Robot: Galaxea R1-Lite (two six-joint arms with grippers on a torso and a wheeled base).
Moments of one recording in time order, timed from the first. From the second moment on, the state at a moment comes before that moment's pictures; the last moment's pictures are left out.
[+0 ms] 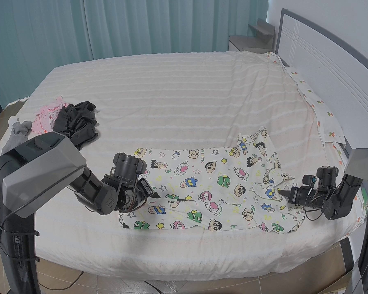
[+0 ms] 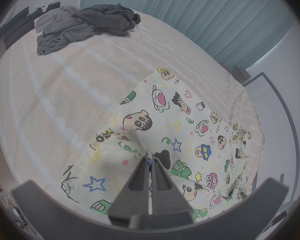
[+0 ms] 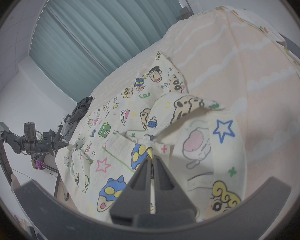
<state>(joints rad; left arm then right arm) -0.41 2.28 -1.09 -0.42 0.19 -0.90 -0.08 2.40 -0.73 -1.11 0.53 0.22</state>
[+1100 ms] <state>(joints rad) -0.42 2.28 -1.10 -0.42 0.20 -0.89 -0.11 2.40 -0.82 -1.27 0.46 0.31</state>
